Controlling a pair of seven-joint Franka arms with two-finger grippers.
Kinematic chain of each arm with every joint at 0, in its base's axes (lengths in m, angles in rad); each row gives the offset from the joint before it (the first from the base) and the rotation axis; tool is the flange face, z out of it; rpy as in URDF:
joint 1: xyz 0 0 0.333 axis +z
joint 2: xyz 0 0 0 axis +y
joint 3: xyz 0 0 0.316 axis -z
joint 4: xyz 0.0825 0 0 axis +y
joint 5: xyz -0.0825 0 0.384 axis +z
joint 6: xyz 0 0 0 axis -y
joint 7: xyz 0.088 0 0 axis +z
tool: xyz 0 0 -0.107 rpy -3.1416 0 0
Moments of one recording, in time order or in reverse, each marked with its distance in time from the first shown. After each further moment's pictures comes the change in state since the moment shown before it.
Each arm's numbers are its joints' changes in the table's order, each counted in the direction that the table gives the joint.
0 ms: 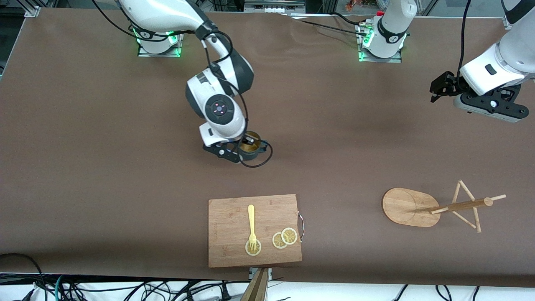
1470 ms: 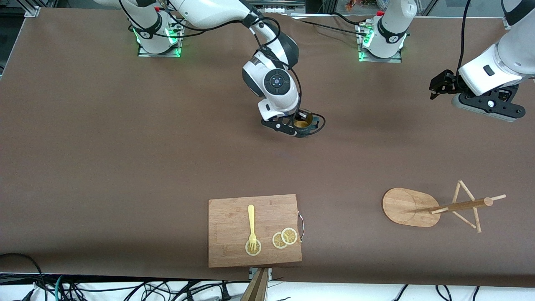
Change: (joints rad) left arm 0.001 0.005 -0.001 0.000 0.000 -0.040 0.000; right arm 0.213 0.141 -0.026 -0.074 0.139 0.192 -0.096
